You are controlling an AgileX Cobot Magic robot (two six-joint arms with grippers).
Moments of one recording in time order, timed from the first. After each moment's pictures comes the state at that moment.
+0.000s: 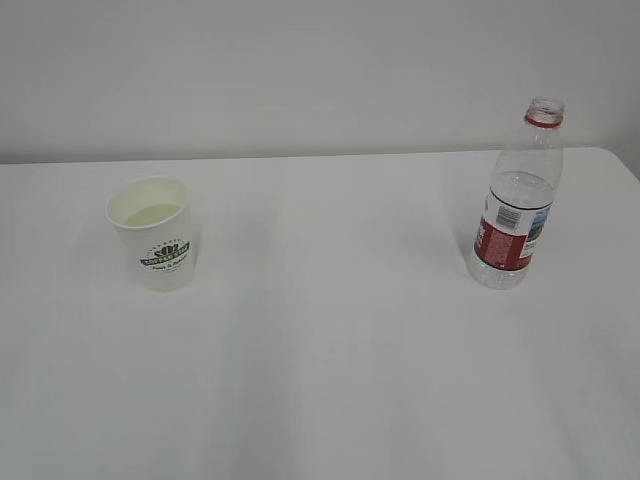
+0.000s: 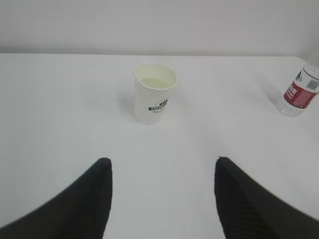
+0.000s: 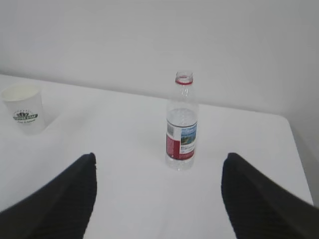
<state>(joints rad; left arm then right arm) -0.34 0.08 -0.60 0.01 0.96 -0.25 0.20 0.01 -0.62 0.09 0.90 -0.14</state>
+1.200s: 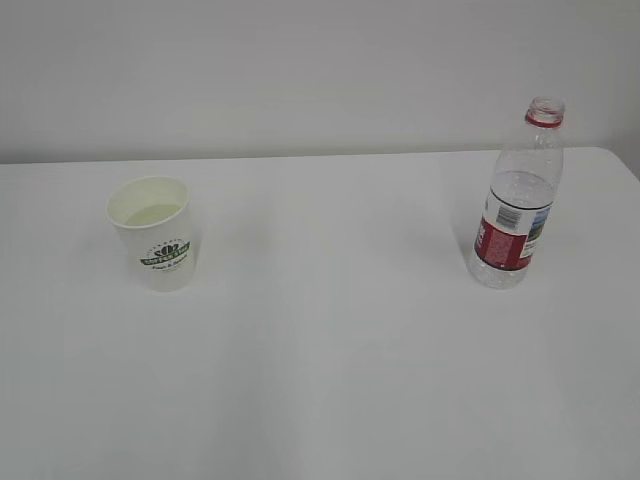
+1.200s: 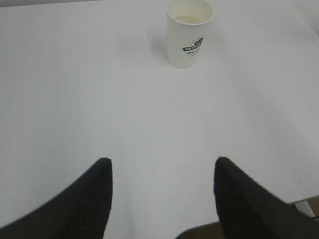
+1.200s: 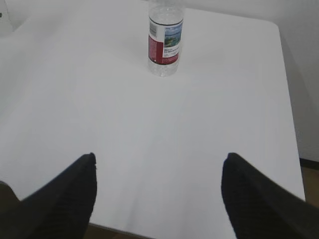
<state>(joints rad) -0.34 0.00 -0.60 0.09 1.22 -0.19 0.20 -0.02 -0.63 -0.01 1.27 -0.12</state>
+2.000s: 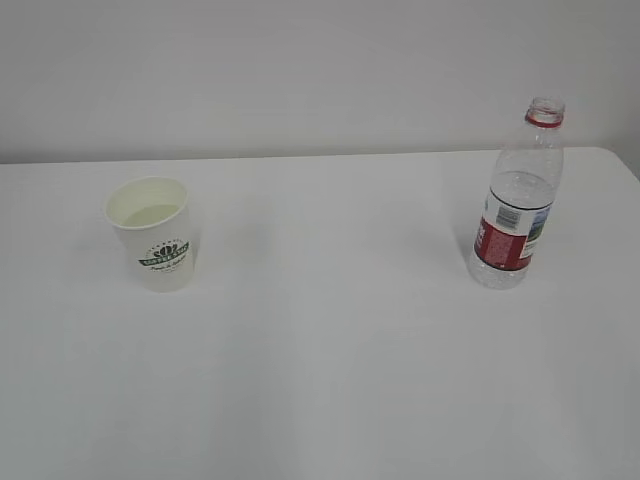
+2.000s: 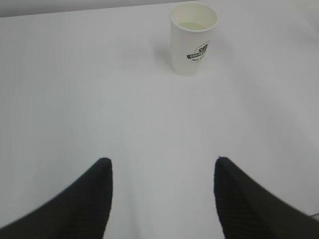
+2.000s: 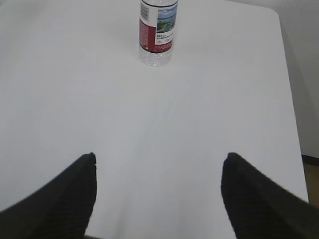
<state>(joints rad) -0.34 0.00 -0.54 0.11 1.13 -0.18 0.20 -0.02 -0.50 -0.04 1.16 -0.12</state>
